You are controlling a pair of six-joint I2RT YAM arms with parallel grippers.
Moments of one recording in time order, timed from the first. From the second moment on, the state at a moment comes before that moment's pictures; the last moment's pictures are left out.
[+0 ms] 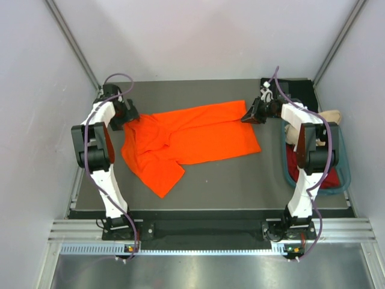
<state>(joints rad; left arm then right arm) 0.13 2.06 1.64 -0.61 0.06 -0.34 0.06 1.97 1.46 -0.41 -0.65 0.46</state>
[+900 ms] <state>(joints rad) 0.20 2.23 1.74 -0.48 0.10 -0.22 0.06 2.06 1.56 -0.45 -0.60 0.43</state>
